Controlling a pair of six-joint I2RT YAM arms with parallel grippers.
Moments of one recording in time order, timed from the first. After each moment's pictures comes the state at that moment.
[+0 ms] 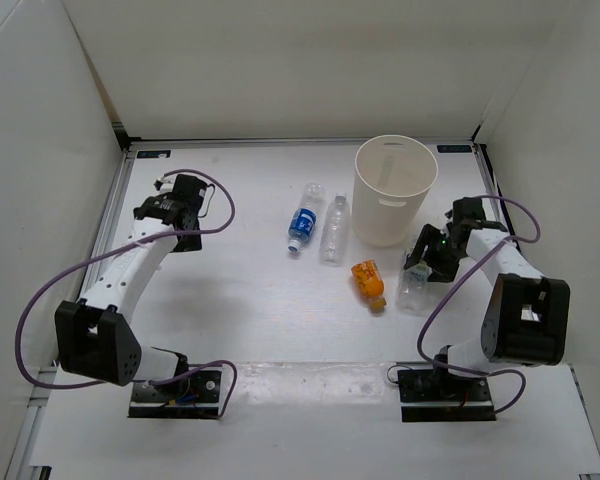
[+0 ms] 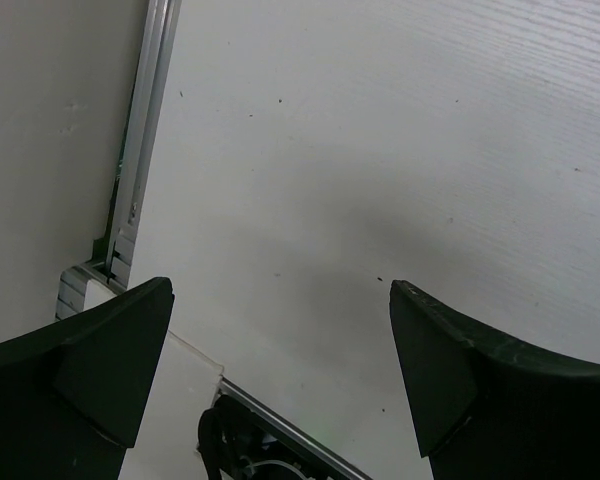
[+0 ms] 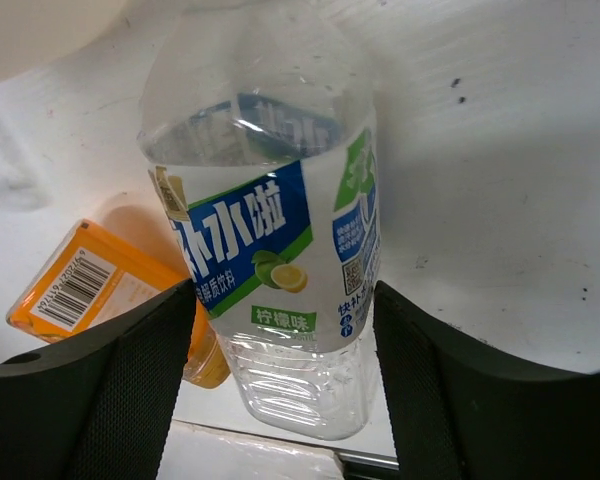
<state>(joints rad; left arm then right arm) -0.24 1.36 1.18 -1.02 -0.67 -0.34 -0.09 1.44 0.87 -0.68 -0.28 0.35</state>
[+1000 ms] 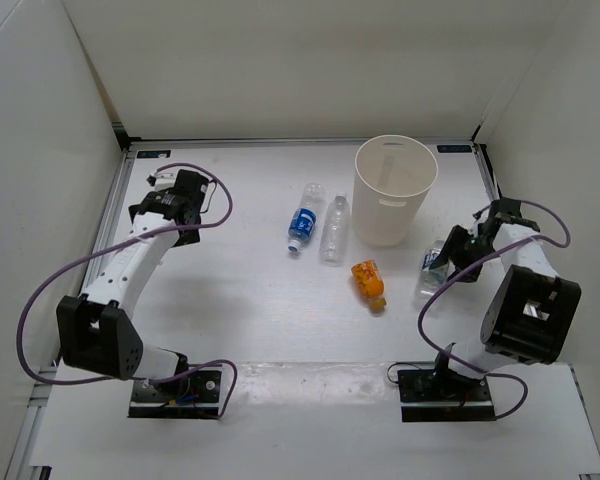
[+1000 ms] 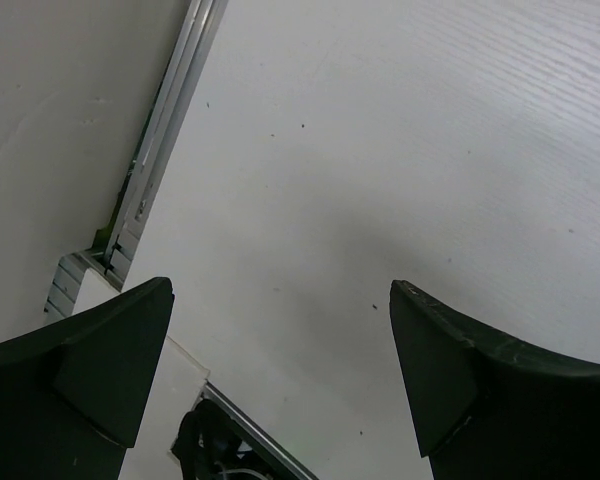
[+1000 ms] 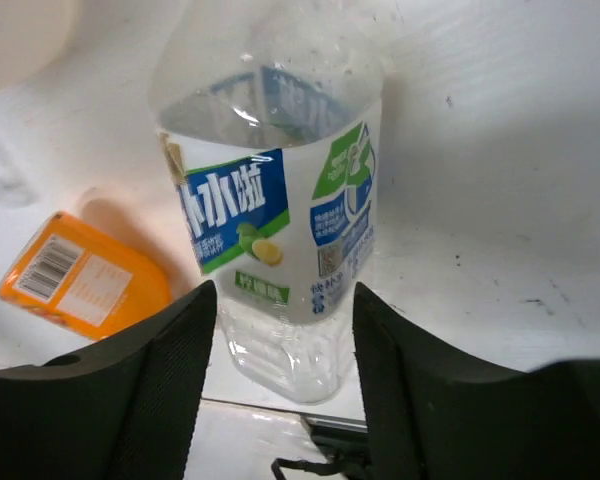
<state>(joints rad) -0.25 1.39 1.22 -1.05 -0.75 -0.45 -0.31 1.49 0.96 -0.83 -0.35 0.18</state>
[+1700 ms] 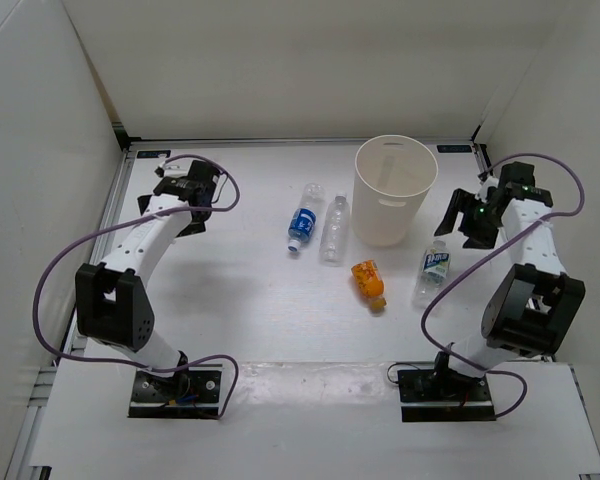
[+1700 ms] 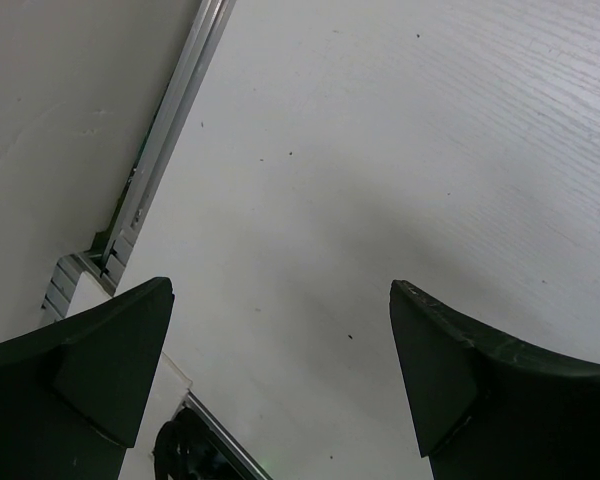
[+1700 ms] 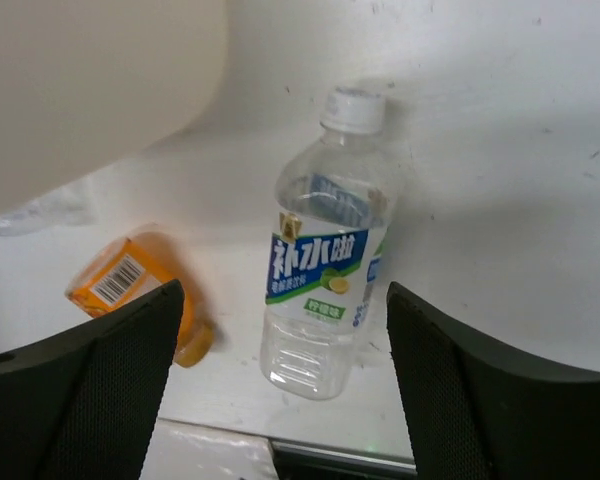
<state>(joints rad) -0.26 1.58 1.35 -1.07 -0.82 -0.53 -0.28 1.51 1.27 -0.90 -0.36 0.05</state>
